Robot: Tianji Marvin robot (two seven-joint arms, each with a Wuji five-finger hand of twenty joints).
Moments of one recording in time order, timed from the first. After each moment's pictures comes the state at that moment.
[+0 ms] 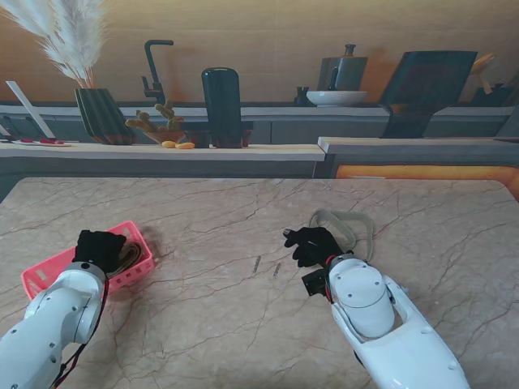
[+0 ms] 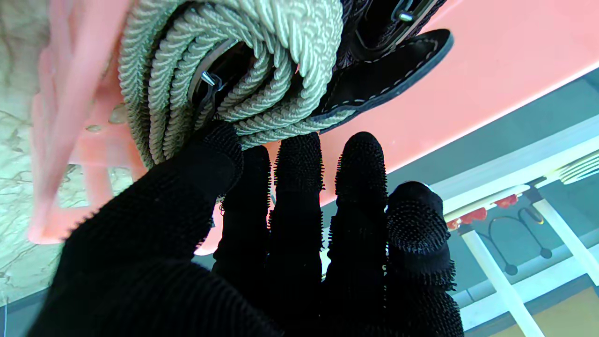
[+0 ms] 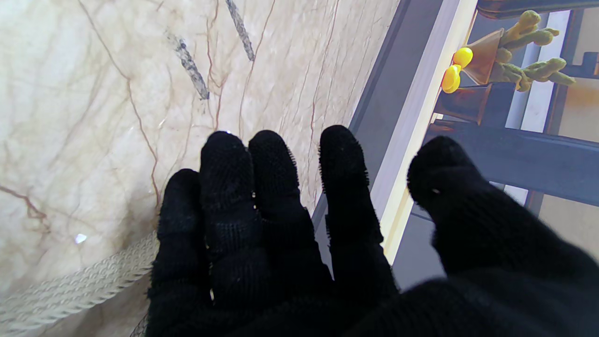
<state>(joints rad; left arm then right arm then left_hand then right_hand) 1.54 -1.01 -1.32 -1.44 1.39 0.20 -0.03 -1.51 -1.24 1.16 -1.65 0.06 0.49 -0.13 0.89 -0.54 0.59 -0.09 0.72 0.03 0.98 0.57 1.07 0.10 0.53 0.80 0.85 0.25 0.84 0.79 0.53 0.26 1.48 0.74 0.57 -0.41 0.68 -0.17 0.81 0.04 0.79 0.46 0.93 0.26 0.90 0.51 0.79 0.26 1.04 0.79 0.29 0.27 1.12 0.67</state>
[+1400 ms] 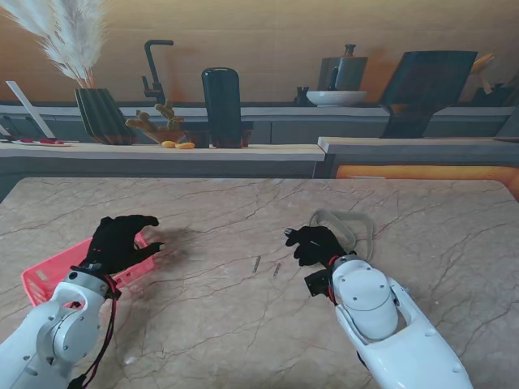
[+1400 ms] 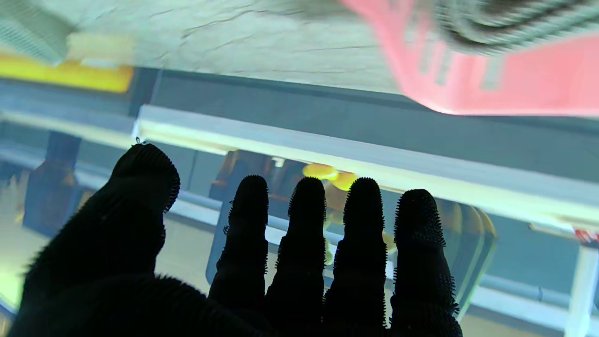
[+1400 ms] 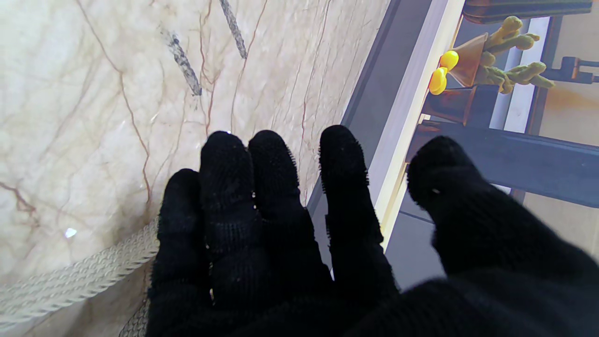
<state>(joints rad) 1.67 -1.07 -1.43 -1.56 0.93 -0.17 0.29 -1.52 -1.23 1.18 -1.65 0.05 0.44 -0.11 0.66 -0.35 0.37 -0.09 0.54 0.03 0.46 0.52 0.66 0.15 0.32 0.42 0.52 0.26 0.42 0.56 0.20 0.28 0.92 0.53 0.57 -0.41 0.68 -0.17 0.81 0.04 0.79 0.46 0.93 0.26 0.90 0.51 0.79 0.26 1.04 0.79 0.29 0.27 1.12 0.67</state>
